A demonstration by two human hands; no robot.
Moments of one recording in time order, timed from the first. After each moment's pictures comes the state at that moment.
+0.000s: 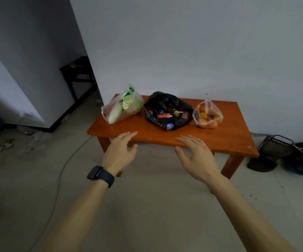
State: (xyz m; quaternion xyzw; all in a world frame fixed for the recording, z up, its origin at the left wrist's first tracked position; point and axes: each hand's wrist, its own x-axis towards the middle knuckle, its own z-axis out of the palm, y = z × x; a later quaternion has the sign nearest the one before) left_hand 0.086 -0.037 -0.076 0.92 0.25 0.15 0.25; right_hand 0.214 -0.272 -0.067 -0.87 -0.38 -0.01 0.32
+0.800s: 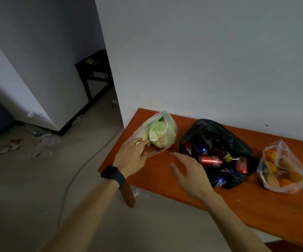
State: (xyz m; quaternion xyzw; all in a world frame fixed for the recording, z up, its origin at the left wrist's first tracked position) left_hand 0.313 0.335 -0.124 0.95 0.26 0.09 0.17; right_hand 0.421 0.125 -0.125 -0.84 -0.42 0.08 0.33
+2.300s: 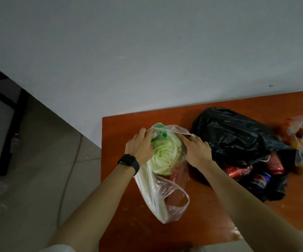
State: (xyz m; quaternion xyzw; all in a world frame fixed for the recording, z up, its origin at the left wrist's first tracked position) left_hand 0.632 0.570 -0.248 0.99 0.07 -0.08 0.10; right_hand 0.690 0.354 -0.271 -0.96 -0.20 0.17 0.02
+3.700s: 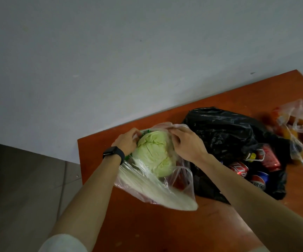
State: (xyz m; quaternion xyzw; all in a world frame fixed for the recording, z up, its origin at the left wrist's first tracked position) left_hand 0.753 0.595 -0.293 0.93 0.11 -0.19 0.29; right_hand 0.762 0.344 -0.278 -0.95 -0.14 0.10 0.27
